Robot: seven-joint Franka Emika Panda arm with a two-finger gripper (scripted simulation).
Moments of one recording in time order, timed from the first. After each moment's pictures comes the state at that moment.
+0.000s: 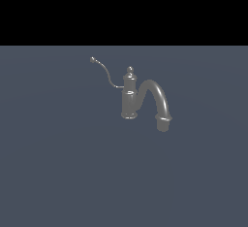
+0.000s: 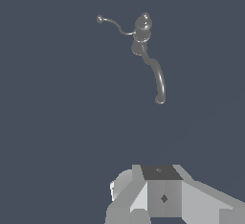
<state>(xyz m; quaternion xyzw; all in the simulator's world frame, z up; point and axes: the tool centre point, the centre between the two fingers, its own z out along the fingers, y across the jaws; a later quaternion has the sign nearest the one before) -0.247 0.003 0.493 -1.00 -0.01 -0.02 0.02</state>
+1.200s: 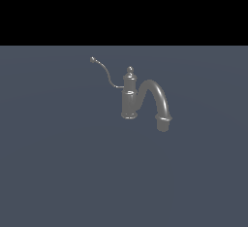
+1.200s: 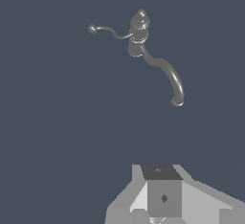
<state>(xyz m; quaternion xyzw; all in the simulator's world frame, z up) -0.206 0.053 0.449 -0.99 0.11 -0.01 0.02</state>
